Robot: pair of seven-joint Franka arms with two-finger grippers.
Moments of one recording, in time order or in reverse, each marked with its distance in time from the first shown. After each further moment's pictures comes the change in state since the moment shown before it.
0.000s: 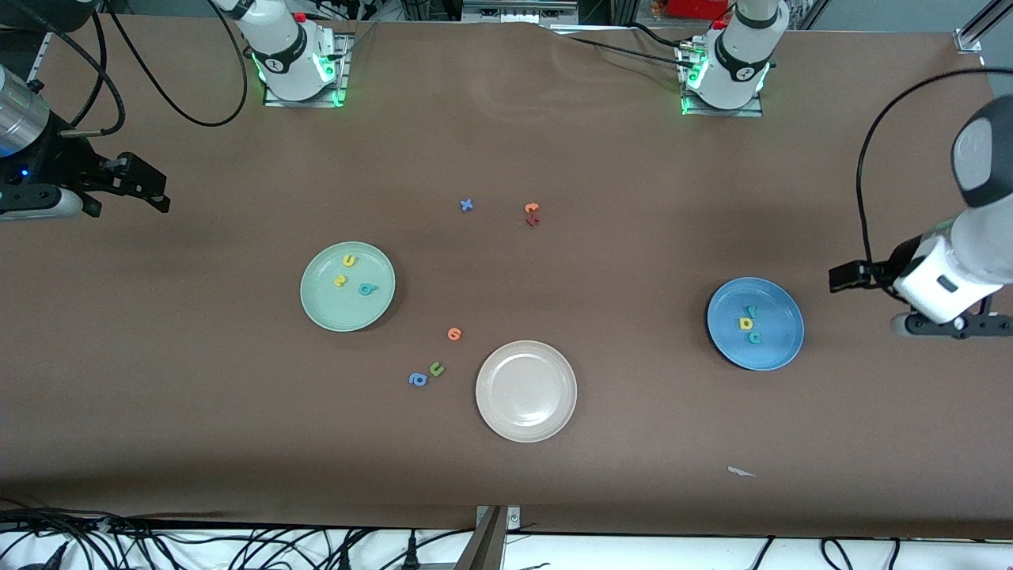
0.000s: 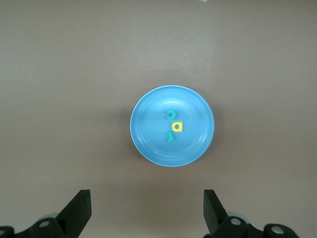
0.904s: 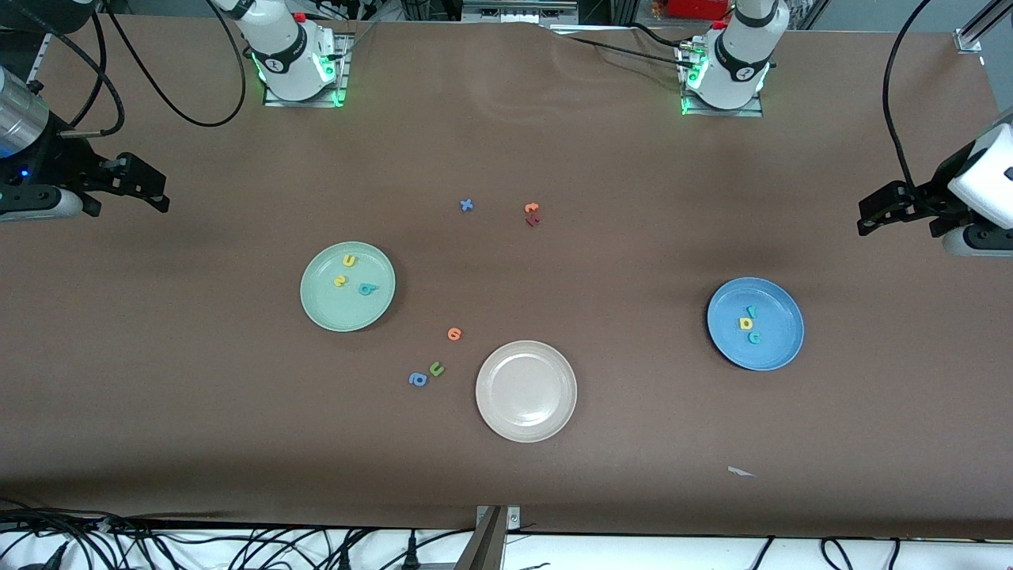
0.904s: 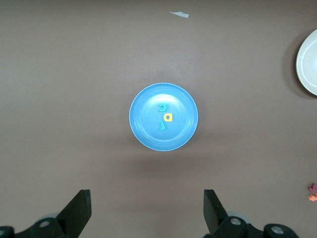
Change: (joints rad) left arm -0.160 -0.166 0.162 -0.005 -0.051 -0.087 0.044; right arm 0.000 0.001 -0.001 0.000 0.000 -0.005 0.000
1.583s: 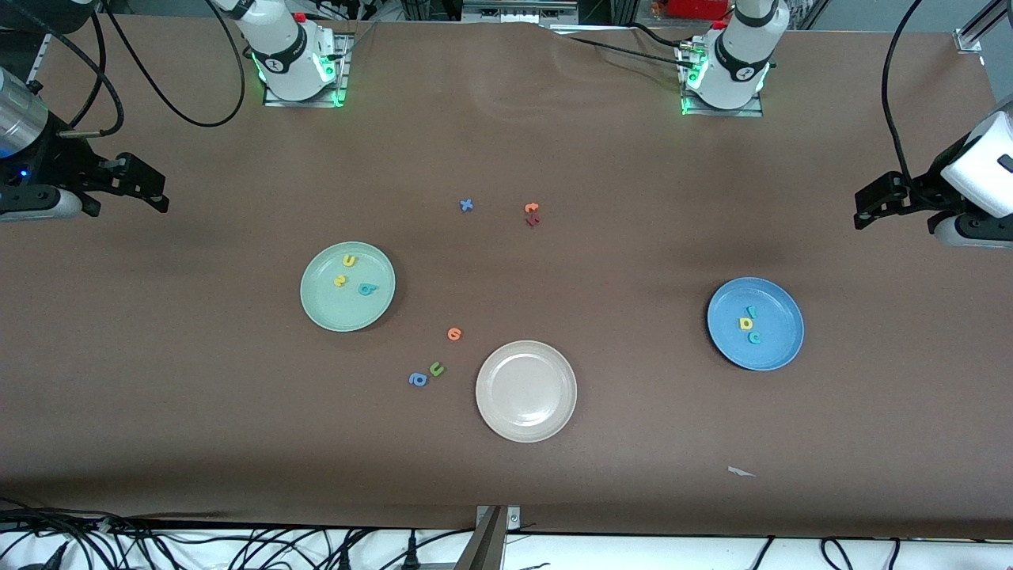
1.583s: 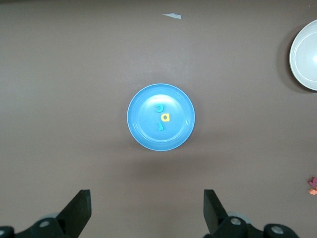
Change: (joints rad) left arm -0.050 -0.012 0.039 -0.004 0.000 -0.001 0.019; right arm 0.000 0.000 -0.001 0.000 0.000 0.000 0.000
